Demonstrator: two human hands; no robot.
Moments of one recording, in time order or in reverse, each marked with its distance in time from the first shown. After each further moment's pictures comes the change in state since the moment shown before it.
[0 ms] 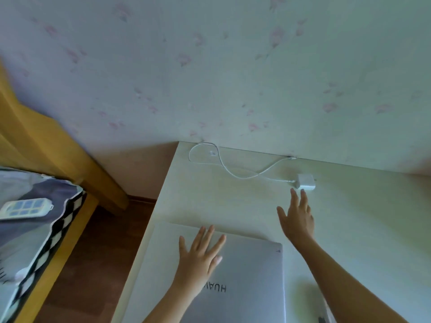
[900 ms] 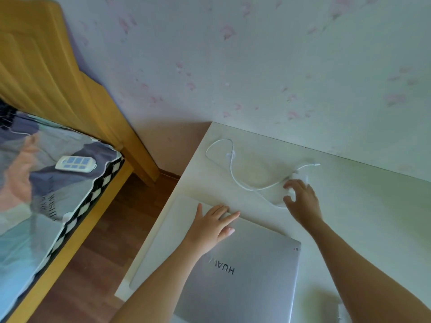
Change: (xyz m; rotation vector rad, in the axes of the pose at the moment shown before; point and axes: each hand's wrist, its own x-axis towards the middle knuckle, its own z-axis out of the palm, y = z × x) left_hand 0.019 -0.011 -0.022 0.014 0.031 0.004; right_hand 0.044 -0.016 0.033 0.118 -0.080 -0.388
